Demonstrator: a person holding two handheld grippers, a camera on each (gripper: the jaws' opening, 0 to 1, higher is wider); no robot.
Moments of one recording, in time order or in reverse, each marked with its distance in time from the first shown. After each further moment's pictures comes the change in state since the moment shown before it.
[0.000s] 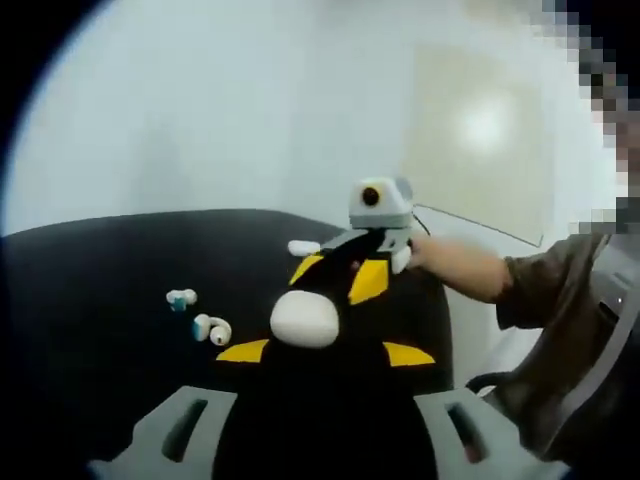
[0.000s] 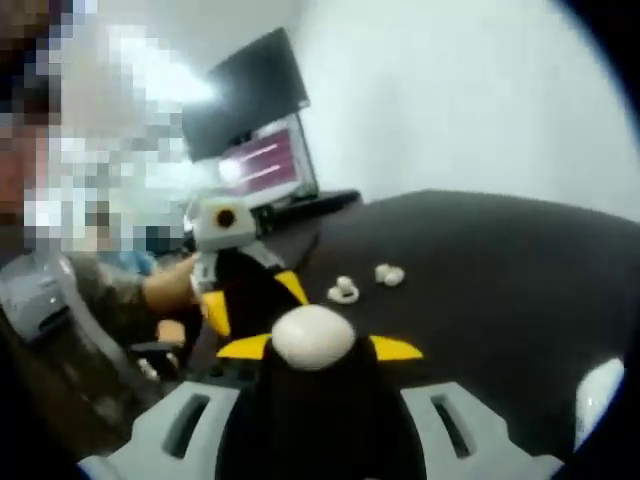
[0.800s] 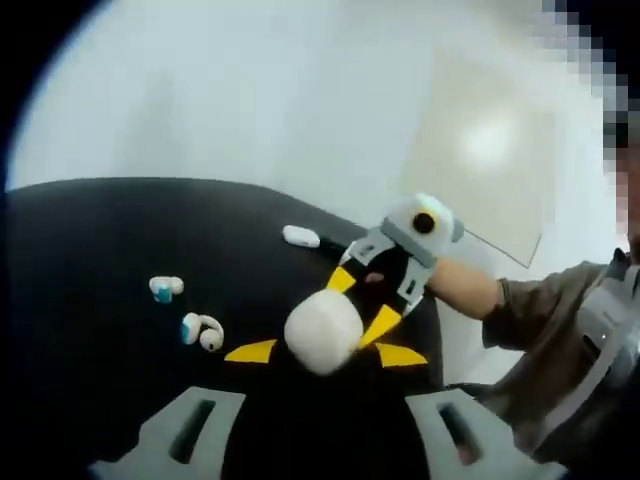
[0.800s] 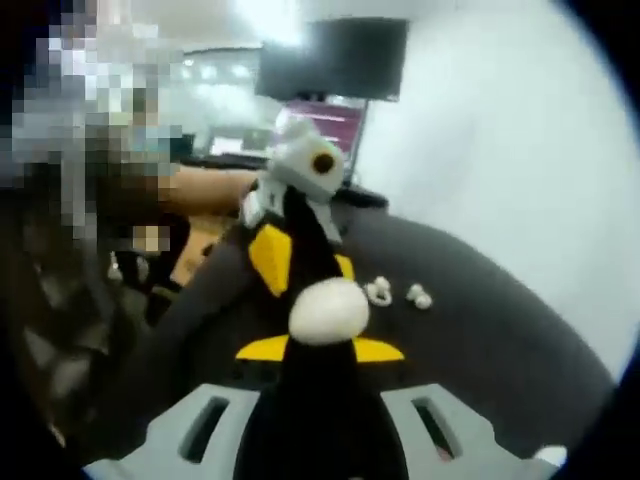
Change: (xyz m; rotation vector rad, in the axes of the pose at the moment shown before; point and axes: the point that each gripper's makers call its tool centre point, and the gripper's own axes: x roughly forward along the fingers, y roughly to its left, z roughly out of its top) left arm 0.017 0.001 0.004 -0.129 0.086 -0.080; right arm 0.000 0.035 -0.015 -0.548 0.050 -0.025
